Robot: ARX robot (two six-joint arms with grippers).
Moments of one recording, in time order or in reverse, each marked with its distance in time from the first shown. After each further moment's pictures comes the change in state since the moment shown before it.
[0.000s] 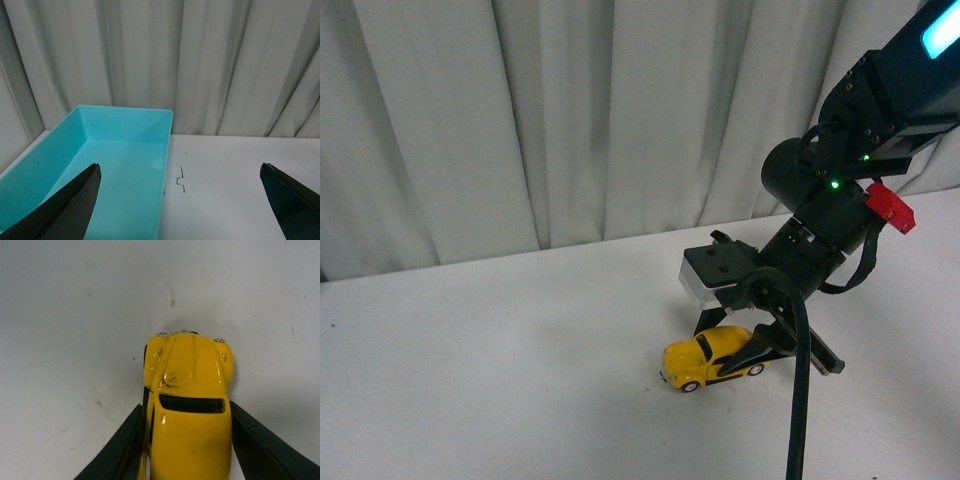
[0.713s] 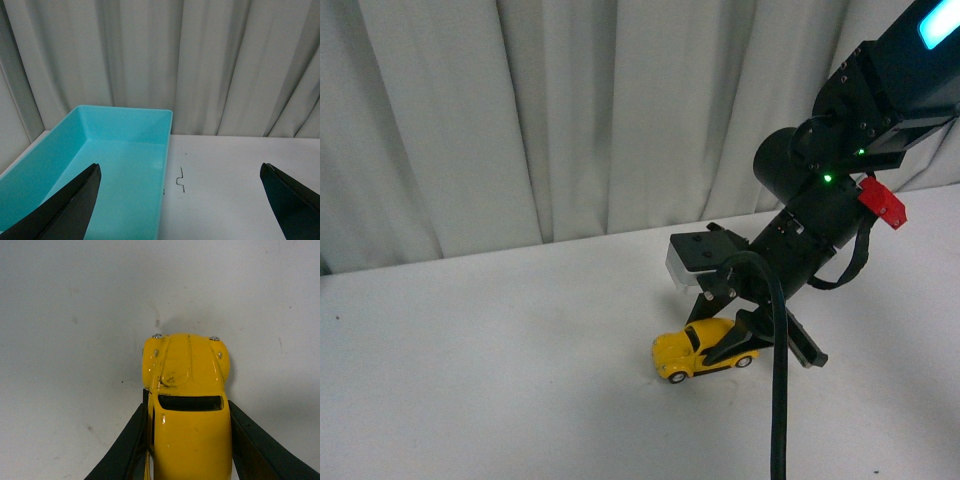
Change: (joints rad) left arm 0.000 0.000 0.000 0.000 0.000 0.000; right arm 0.025 0.000 -0.003 0.042 -0.006 0.115
